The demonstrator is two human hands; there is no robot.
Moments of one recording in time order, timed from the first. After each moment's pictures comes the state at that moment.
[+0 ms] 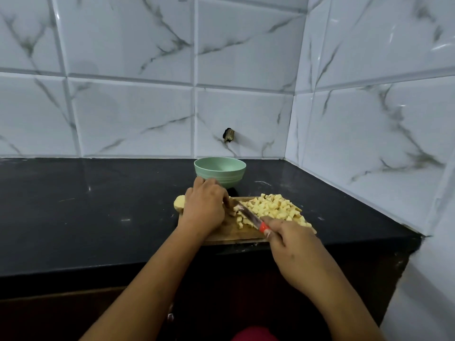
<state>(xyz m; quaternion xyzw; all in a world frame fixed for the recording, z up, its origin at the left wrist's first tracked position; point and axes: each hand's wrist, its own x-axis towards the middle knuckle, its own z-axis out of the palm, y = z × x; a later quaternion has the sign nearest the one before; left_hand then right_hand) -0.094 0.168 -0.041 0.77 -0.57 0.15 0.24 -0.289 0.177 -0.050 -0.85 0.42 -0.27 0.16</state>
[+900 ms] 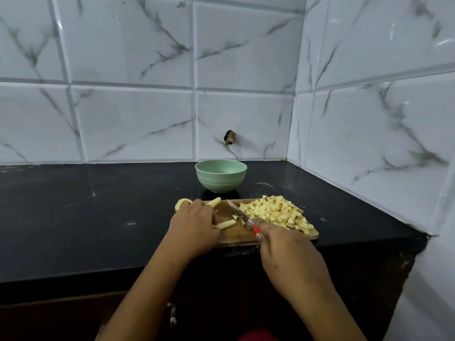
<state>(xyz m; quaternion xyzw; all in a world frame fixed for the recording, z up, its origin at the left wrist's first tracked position) -0.097 0.210 -0.046 0.81 -0.56 0.04 0.17 -0.276 0.188 -0.053 -0.85 0.43 -0.29 0.07</state>
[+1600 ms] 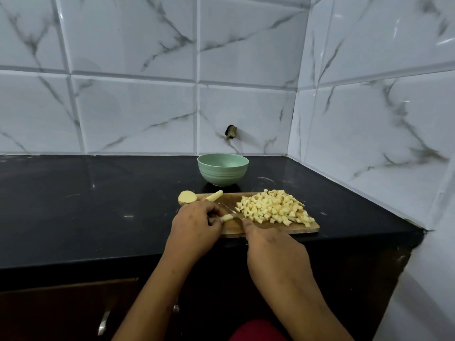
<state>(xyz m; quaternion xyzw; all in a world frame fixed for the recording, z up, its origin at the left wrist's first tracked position) -0.101 0.221 -0.068 0.76 -0.53 0.06 0.39 -0.256 0.203 -0.059 -0.89 0.42 -0.19 -0.03</state>
